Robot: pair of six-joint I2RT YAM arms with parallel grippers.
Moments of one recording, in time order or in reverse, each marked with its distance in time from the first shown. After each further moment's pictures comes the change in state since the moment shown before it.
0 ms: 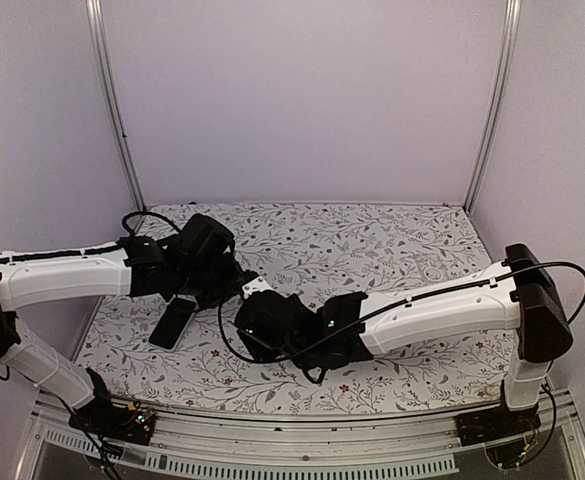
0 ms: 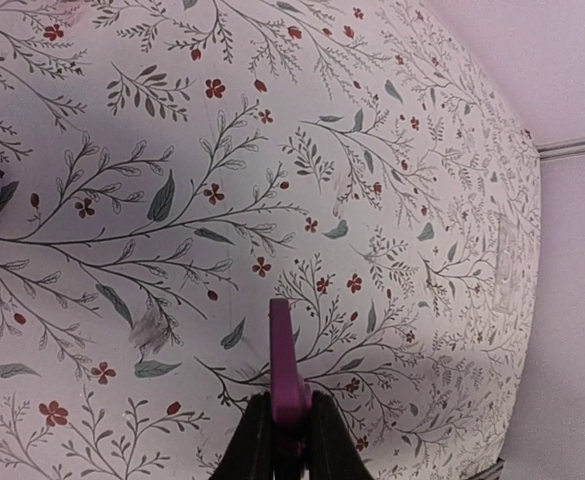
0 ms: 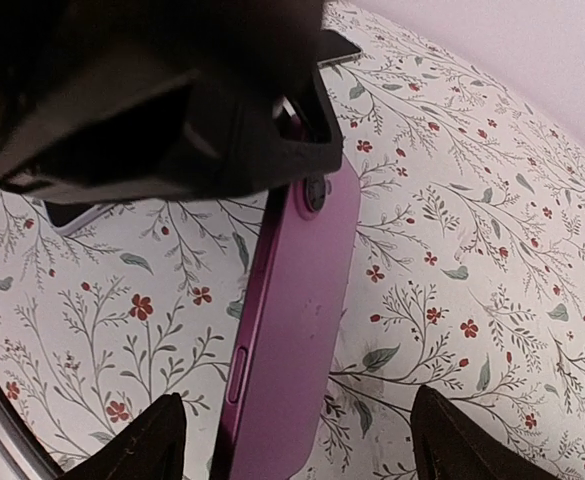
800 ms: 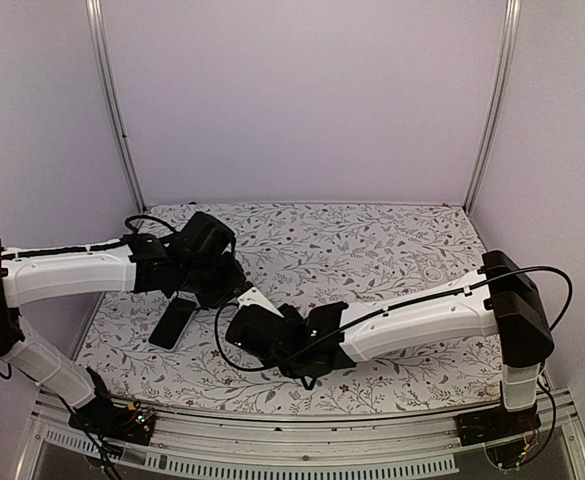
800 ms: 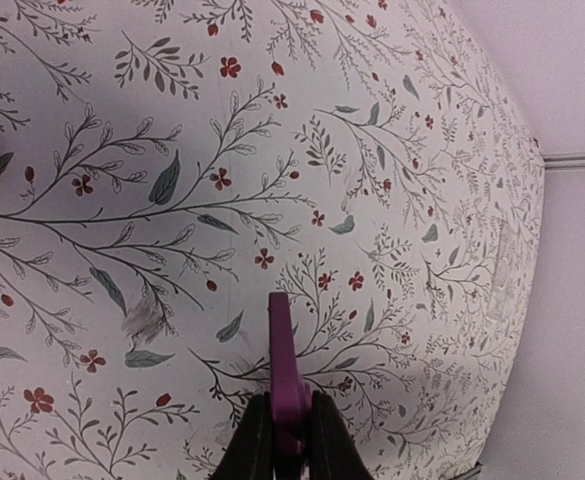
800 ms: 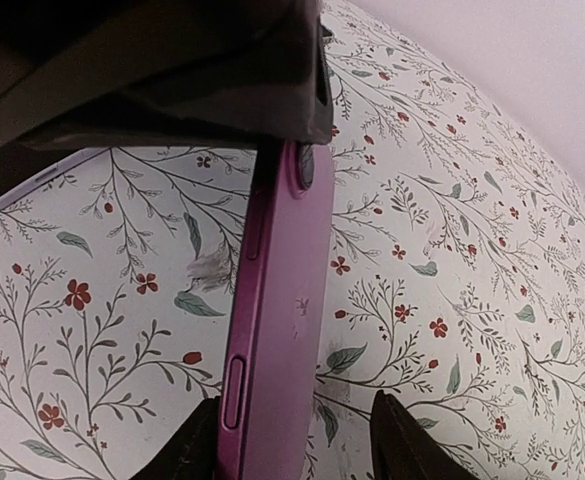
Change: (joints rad) left arm 0.034 0.030 0.010 -0.015 0.073 -0.066; right arm 0.007 0.099 0.047 -0.059 0.116 -0.040
